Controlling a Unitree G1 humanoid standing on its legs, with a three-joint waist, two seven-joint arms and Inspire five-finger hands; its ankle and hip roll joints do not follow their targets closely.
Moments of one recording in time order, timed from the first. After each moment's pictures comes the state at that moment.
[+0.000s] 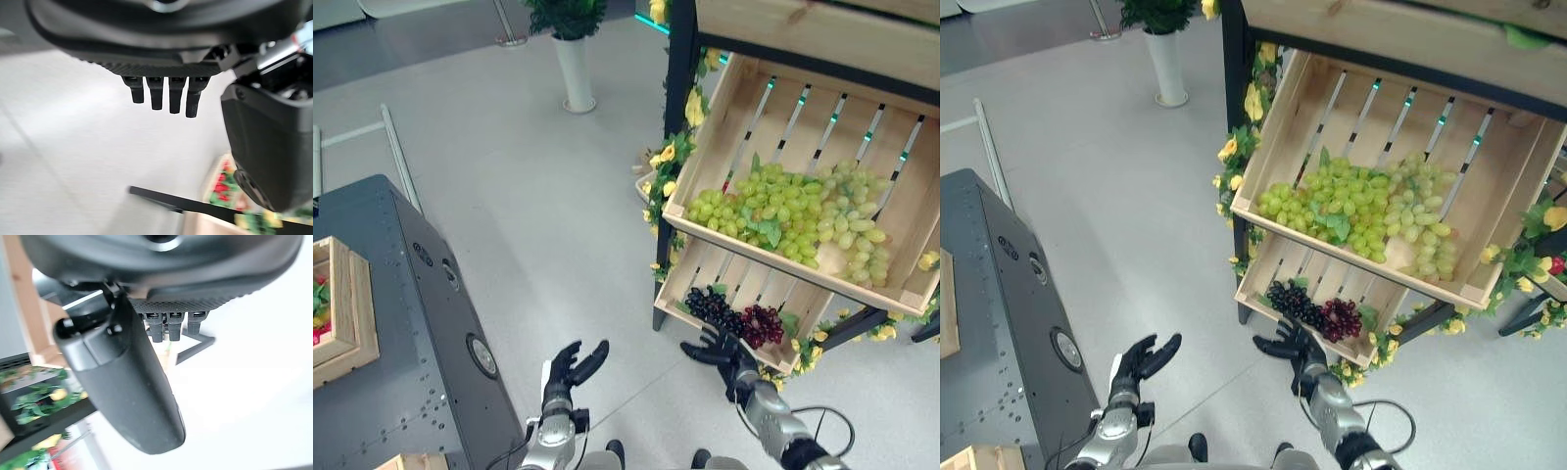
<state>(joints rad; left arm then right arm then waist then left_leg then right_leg) -0.03 0.22 -0.36 0.97 -0.38 -0.29 0.34 -0.10 -0.20 0.36 0.85 0.71 -0.17 0.04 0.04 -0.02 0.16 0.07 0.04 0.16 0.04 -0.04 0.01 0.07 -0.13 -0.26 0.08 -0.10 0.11</state>
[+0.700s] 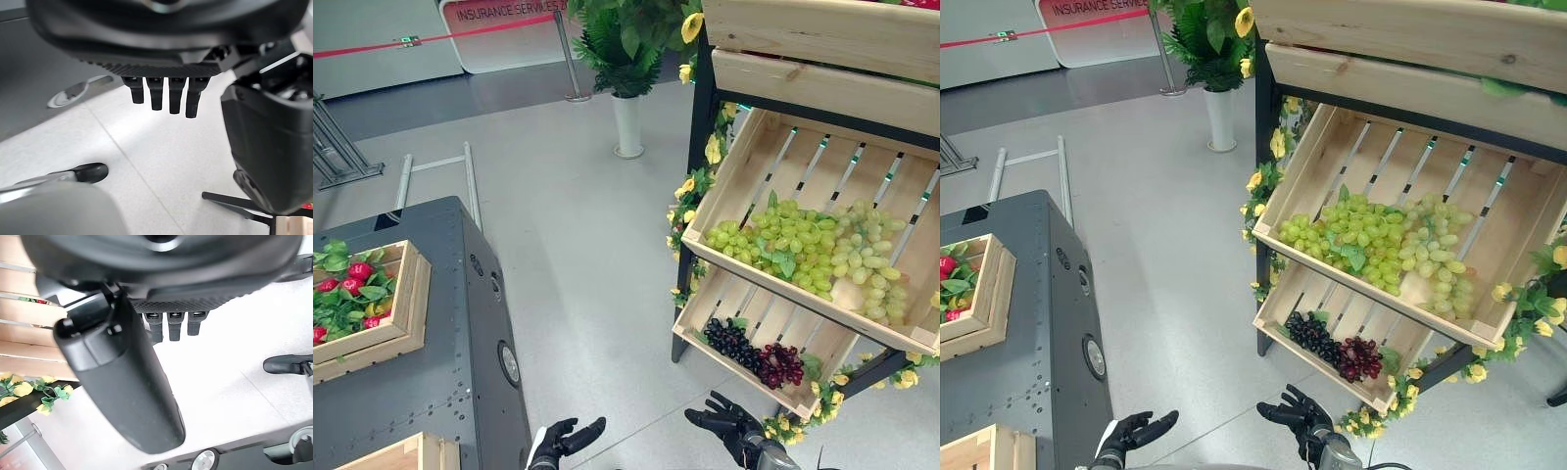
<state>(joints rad) 0.06 0.22 -0.37 1.18 -0.21 -0.21 0.25 -0.05 -0.17 0.33 1.11 0.71 -0.13 0.15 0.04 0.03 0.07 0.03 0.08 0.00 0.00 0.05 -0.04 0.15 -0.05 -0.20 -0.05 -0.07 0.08</state>
